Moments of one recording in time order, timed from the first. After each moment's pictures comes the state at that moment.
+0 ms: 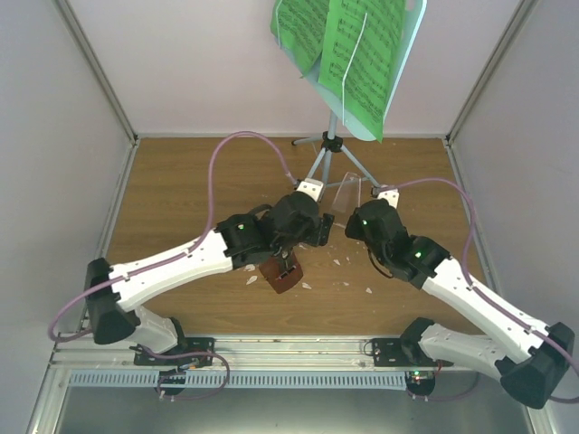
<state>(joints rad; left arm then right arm) -1.08 1.42 1.37 -0.53 -0.36 -0.51 0.72 0.98 0.88 -0.52 0.47 0.72</state>
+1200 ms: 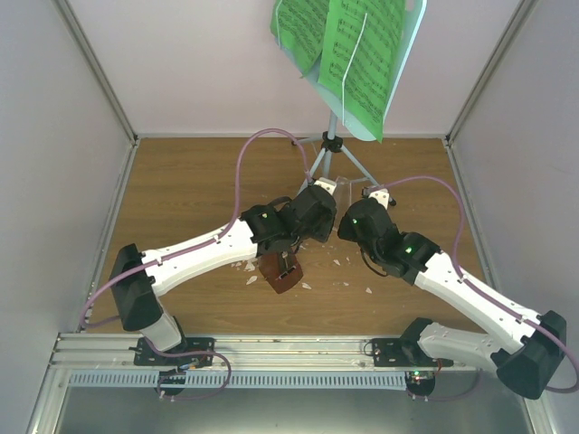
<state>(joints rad) -1.03 1.62 1.49 -0.60 -0.34 -0.43 0.76 1.06 0.92 -0.54 0.44 0.77</state>
